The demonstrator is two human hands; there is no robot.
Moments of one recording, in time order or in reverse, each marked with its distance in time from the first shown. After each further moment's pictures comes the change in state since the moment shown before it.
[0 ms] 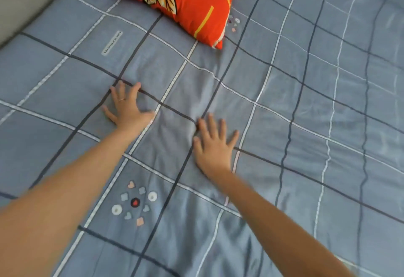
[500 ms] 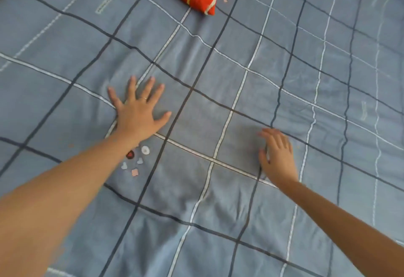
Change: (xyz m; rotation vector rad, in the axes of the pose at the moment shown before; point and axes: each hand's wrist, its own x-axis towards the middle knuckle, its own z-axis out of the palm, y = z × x) left_hand -0.069 -0.058 0.049 0.771 0.068 0.487; right_hand -0.134 0.154 -0.047 0.037 0.125 -0.064
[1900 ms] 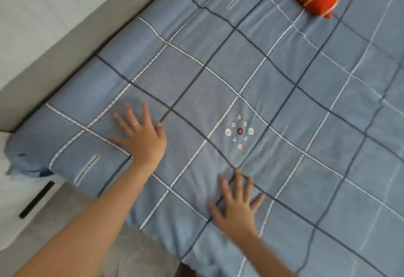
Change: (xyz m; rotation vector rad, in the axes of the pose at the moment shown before) left_hand -0.204 -0.175 -0.024 -0.376 -0.092 -0.816; right_hand -0.163 -0.305 0.117 -0.073 -0.487 -0.019
